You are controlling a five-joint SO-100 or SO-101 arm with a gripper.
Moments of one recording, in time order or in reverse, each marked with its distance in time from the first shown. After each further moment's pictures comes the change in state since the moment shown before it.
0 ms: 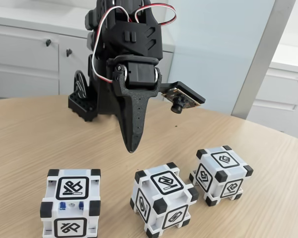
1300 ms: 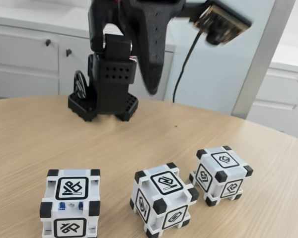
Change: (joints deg) arm -0.4 -47.5 -50.7 2.6 11.5
